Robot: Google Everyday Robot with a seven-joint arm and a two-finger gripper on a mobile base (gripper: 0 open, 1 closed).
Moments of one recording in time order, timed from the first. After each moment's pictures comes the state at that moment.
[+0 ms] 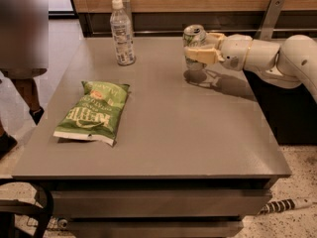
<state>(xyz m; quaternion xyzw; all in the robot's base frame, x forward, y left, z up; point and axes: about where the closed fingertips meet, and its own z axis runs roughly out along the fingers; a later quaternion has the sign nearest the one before) 0.709 -0.123 0.918 -0.40 0.60 0.31 0.62</state>
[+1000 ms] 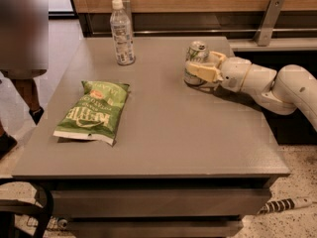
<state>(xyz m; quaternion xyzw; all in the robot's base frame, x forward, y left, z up) 0.692 -0.131 0.862 -0.34 0.61 0.33 0.63</state>
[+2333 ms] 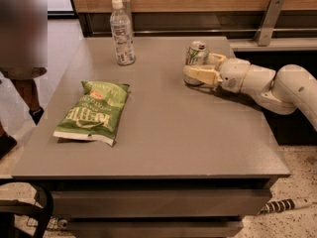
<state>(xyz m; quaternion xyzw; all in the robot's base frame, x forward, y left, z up) 0.692 -0.129 0.870 -0.34 0.61 0.33 0.63</state>
